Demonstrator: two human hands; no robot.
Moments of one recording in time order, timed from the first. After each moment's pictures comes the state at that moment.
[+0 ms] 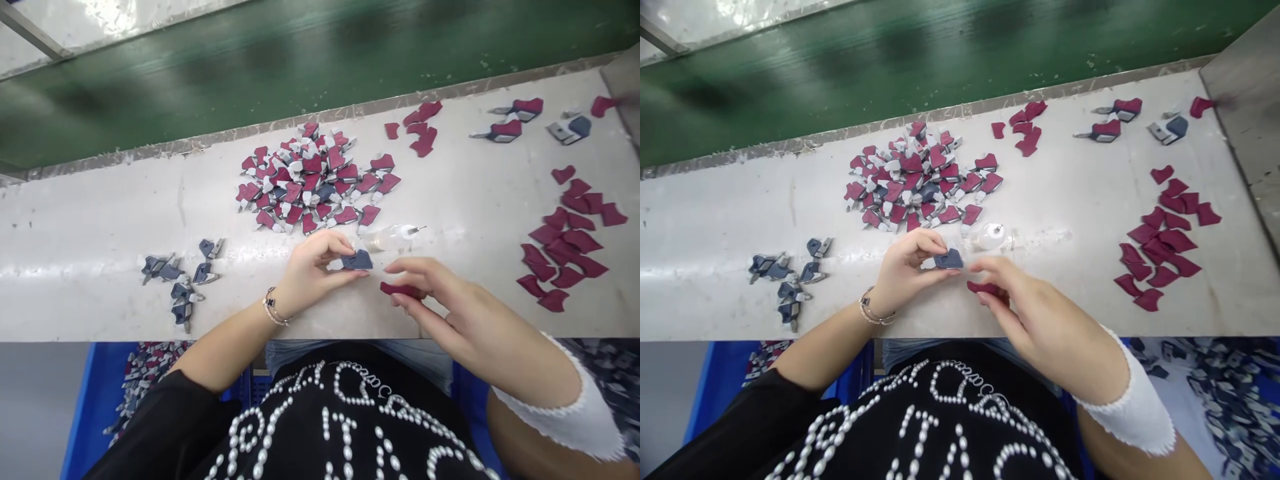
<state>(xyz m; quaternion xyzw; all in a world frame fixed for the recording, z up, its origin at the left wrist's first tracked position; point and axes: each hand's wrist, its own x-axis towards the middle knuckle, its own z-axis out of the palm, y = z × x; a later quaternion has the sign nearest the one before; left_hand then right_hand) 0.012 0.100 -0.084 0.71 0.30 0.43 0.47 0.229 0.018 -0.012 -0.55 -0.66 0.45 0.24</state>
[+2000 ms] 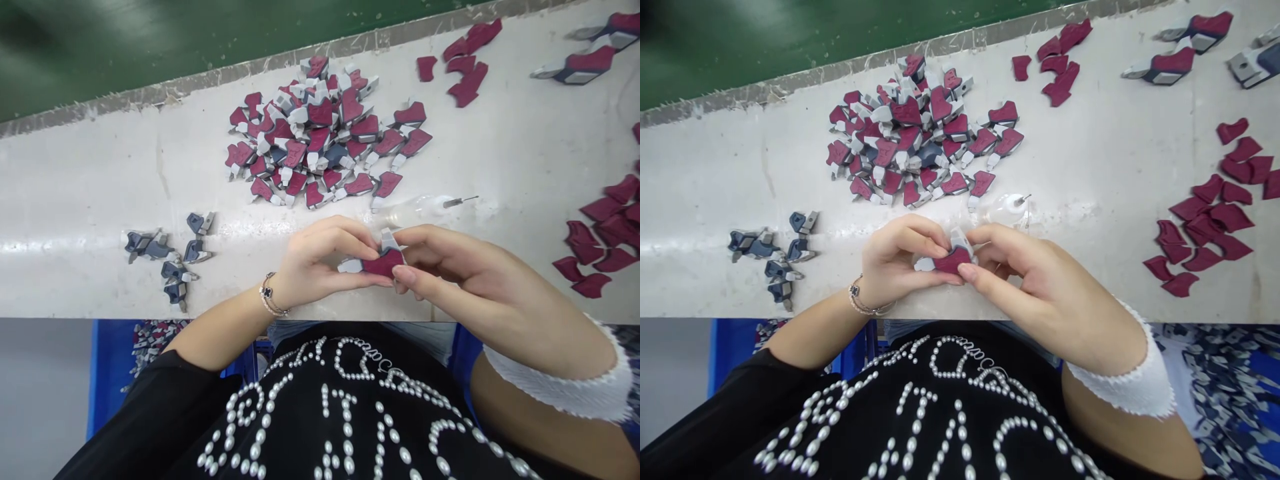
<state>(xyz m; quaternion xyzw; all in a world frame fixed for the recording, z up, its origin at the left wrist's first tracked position) 0.011 0.099 -0.077 0.73 0.16 0.49 0.44 0.214 0.042 -0.005 -0.55 -0.58 0.56 0.23</state>
